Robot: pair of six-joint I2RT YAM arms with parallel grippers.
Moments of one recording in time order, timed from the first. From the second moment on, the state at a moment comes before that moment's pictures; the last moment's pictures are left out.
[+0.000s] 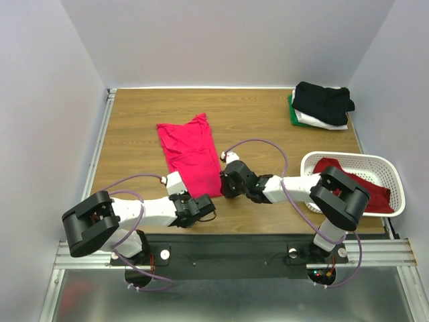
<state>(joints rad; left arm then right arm) -1.12 1.32 0.53 -0.56 -0.84 -1.52 0.93 1.68 0.80 0.11 0.10 0.47</state>
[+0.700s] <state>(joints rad) -1.13 1.29 0.54 -0.21 -0.82 -1.13 0.94 1.39 0.66 0.00 0.25 0.50</state>
